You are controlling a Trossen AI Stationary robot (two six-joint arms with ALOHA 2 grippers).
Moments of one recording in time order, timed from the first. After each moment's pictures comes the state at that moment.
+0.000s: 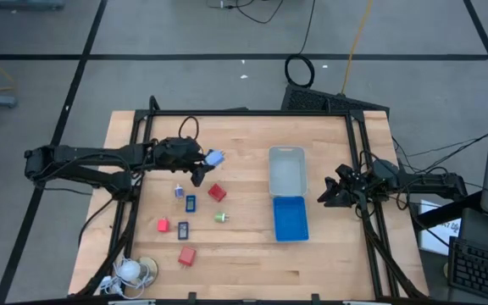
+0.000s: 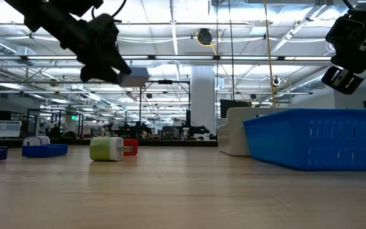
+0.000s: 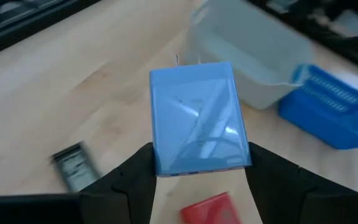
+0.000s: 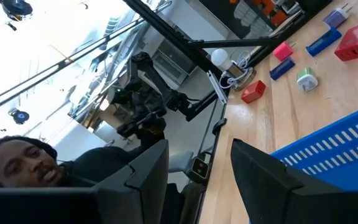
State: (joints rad) left arm 0.17 1.04 0.63 -0.16 -0.05 -0.40; right arm -0.02 0.04 0.01 0.11 -0.50 0.90
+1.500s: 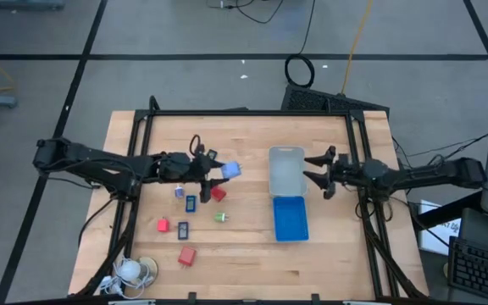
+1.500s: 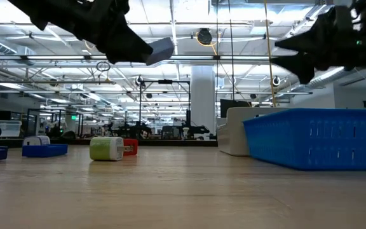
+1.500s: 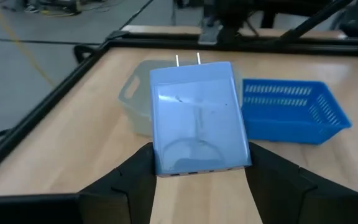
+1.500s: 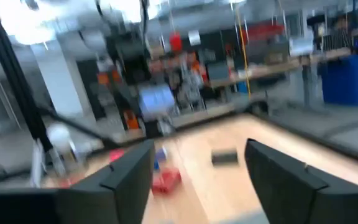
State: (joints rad) left arm -0.02 1.19 0.63 0.21 -0.15 -0.04; right arm -0.02 0.63 0.02 0.70 0.16 0.21
